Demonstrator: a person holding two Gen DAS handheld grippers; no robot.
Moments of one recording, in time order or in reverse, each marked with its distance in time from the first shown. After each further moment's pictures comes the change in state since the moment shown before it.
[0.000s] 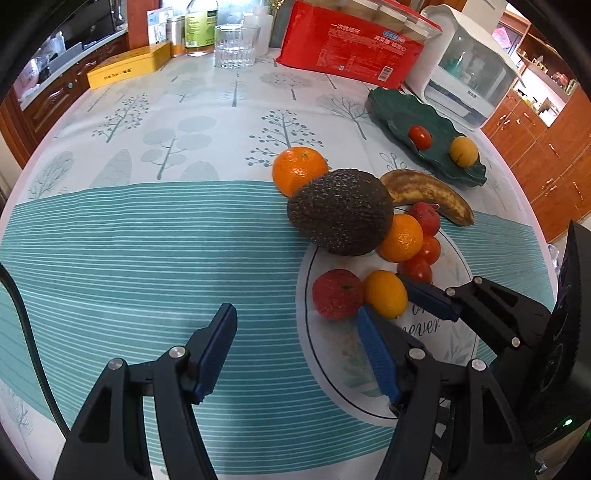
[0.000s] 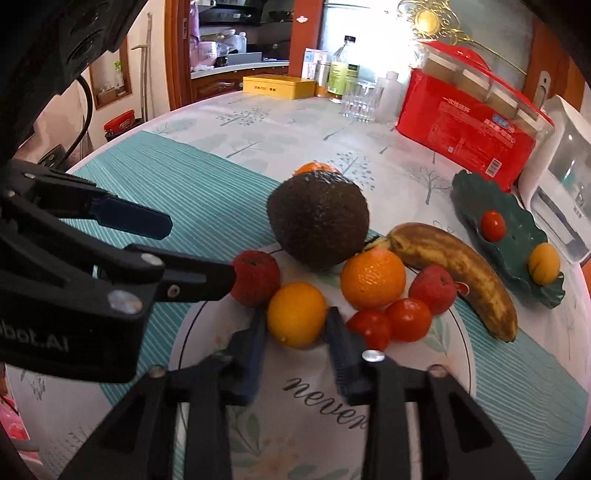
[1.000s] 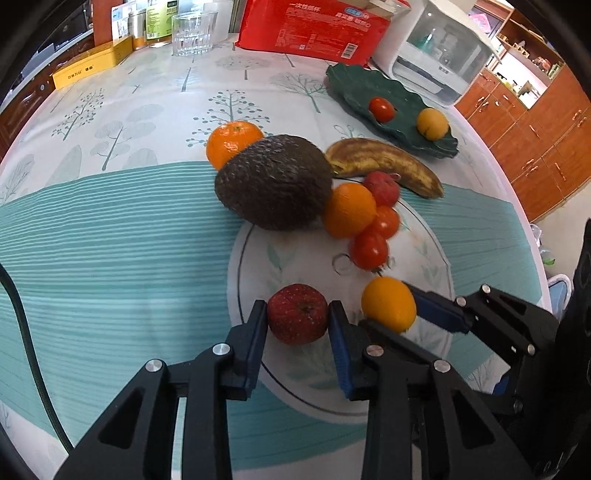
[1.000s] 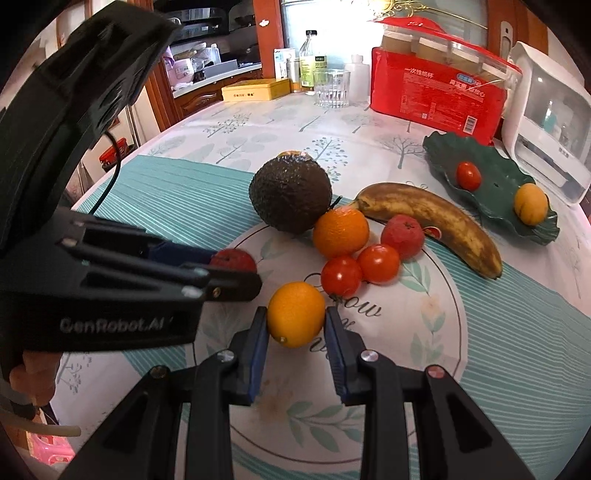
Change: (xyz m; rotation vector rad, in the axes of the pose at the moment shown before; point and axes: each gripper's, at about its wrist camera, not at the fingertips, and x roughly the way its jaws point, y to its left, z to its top) left arm 0.012 -0.036 -0.011 0.056 0.051 -0.085; right arm -0.034 -0.018 -0.025 0.155 0.007 0.052
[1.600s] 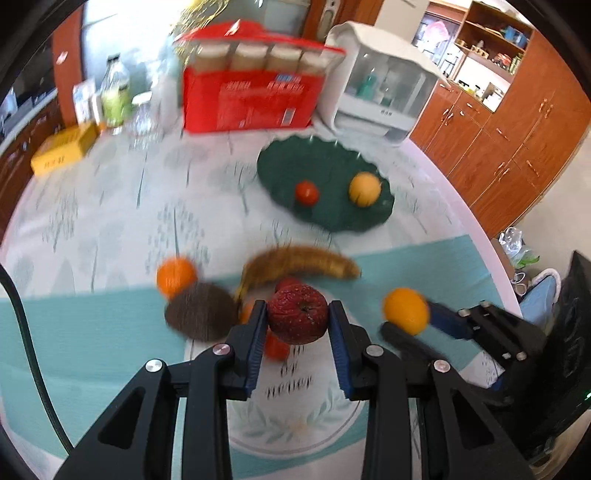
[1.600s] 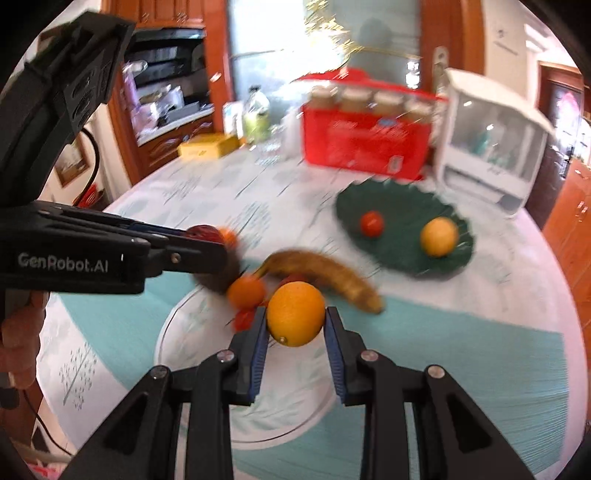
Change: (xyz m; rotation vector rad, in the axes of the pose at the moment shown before) left arm -0.068 -0.080 0.076 0.127 -0.143 -0.028; right arm -0.092 -0.070 0.033 0.093 -0.168 -0.162
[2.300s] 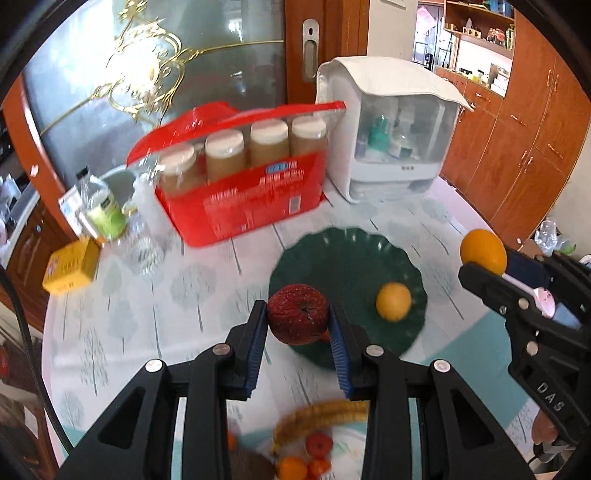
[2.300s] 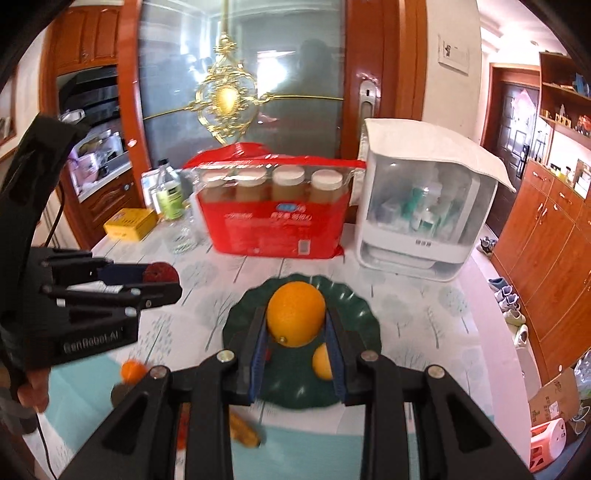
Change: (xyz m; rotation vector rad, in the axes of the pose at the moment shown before) left arm 0.042 -0.038 0.181 0.161 -0.069 0.166; right arm 0.022 -0.116 0.157 0.106 -0.053 -0.139
